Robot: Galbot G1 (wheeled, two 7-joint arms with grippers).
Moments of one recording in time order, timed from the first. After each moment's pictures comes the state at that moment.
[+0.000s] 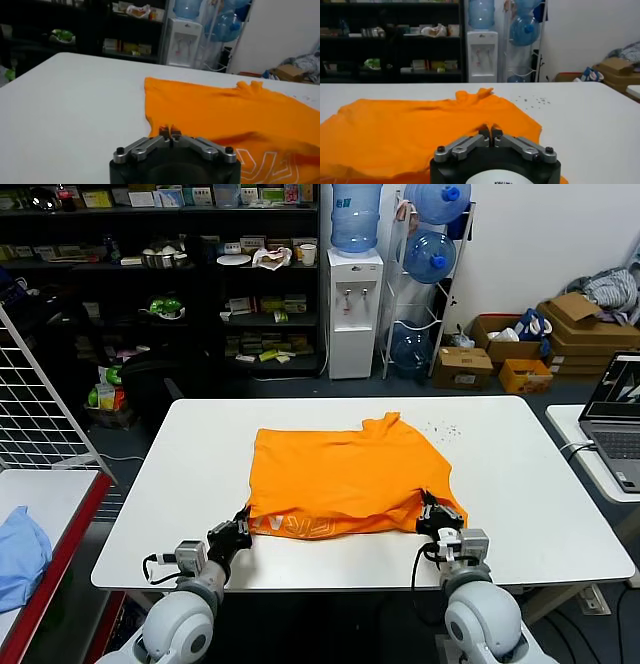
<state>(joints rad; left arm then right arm) 1.16 -0.96 -0.02 -1.90 -0.79 0.23 -0.47 -1.26 1.13 0.30 1.96 0.52 -0.42 0.39</state>
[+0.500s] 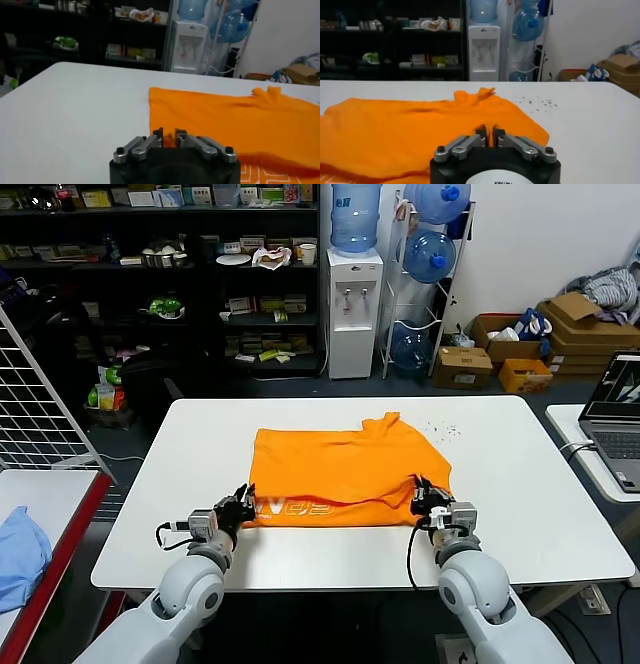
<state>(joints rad) 1.01 -0.98 0.03 -1.79 -0.81 0.24 -0.49 -1.18 1.13 0.29 1.89 0.53 -0.42 0.35</state>
